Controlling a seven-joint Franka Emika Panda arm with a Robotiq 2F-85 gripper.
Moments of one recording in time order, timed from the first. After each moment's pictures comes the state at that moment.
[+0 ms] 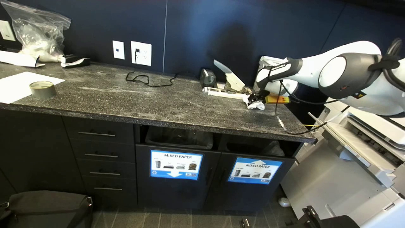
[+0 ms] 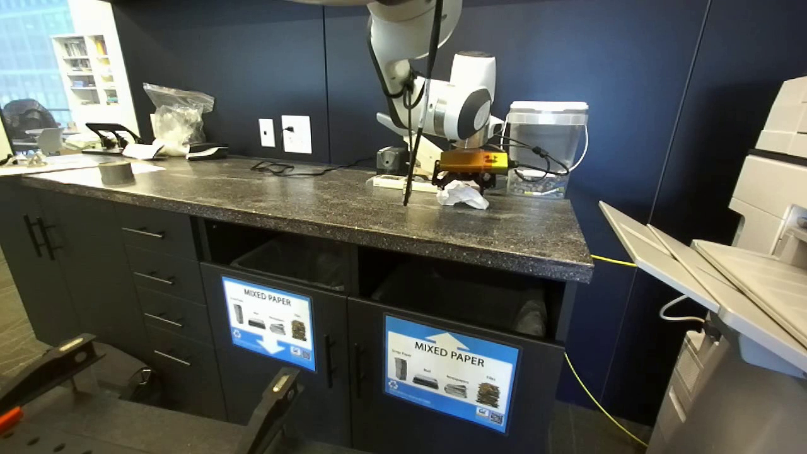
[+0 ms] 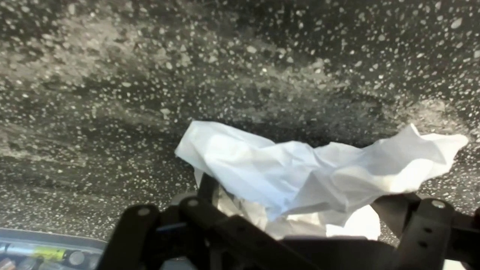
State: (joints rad) arm -0.34 1.20 0.15 -0.94 -0.01 2.55 -0.43
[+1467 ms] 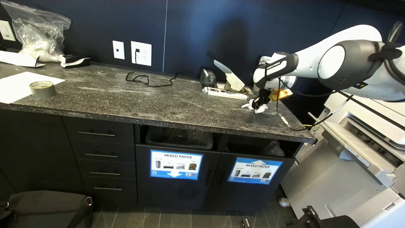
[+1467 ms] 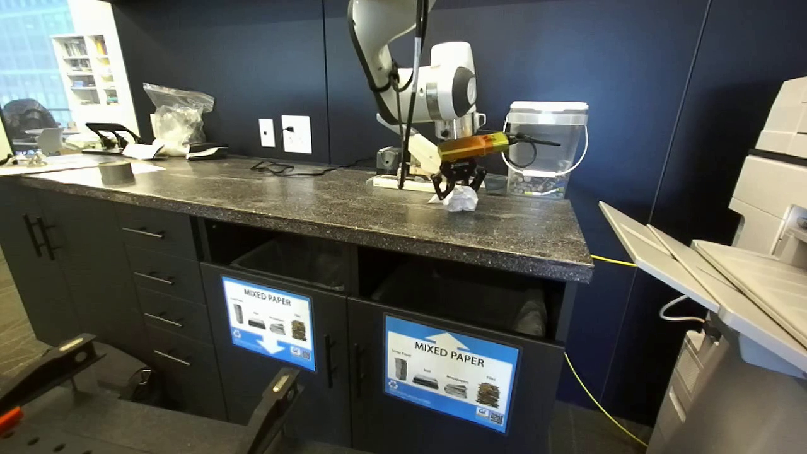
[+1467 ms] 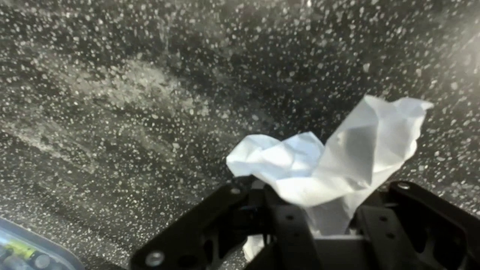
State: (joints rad) arm -0.25 1.09 0.03 -1.04 -0.17 2.36 -0.50
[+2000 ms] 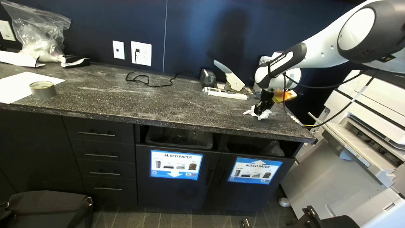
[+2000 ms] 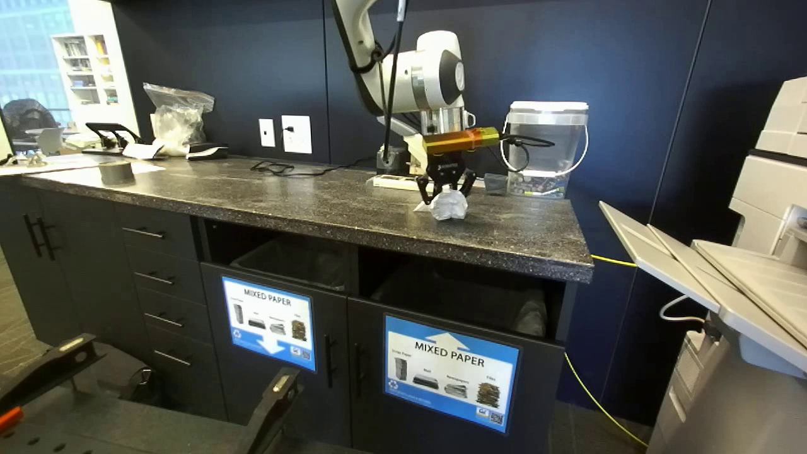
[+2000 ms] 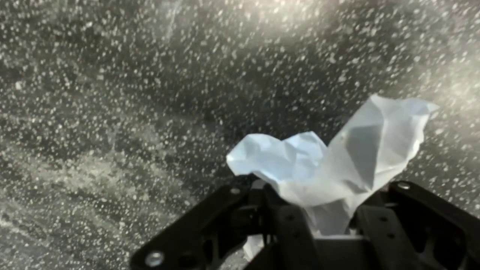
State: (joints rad) arm -0.22 0.87 -0.01 -1.40 -0.18 2.36 -0.47
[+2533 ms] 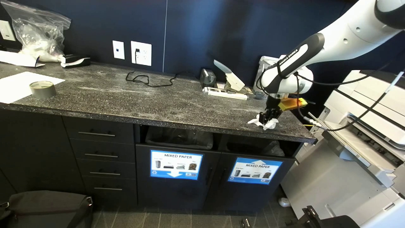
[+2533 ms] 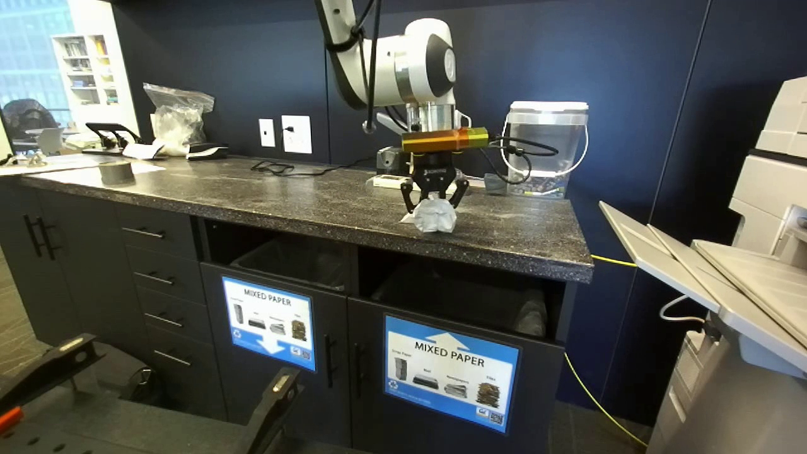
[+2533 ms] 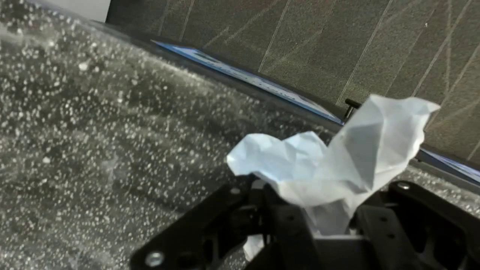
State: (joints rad) arm -0.21 0.65 -0.02 -1.79 -0.18 2.45 -0.35
